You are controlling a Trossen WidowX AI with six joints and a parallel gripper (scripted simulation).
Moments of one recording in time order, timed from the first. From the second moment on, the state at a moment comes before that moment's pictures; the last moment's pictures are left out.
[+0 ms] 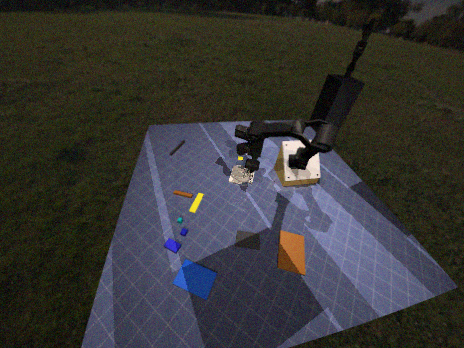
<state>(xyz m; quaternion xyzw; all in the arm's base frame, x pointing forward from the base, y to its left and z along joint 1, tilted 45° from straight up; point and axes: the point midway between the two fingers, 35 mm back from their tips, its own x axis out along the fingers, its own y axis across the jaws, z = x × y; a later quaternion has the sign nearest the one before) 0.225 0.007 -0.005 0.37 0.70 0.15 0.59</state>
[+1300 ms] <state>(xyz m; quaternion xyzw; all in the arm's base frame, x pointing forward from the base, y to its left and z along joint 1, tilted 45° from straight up) 0.223 0.005 -0.007 0.37 0.70 0.15 0.59</state>
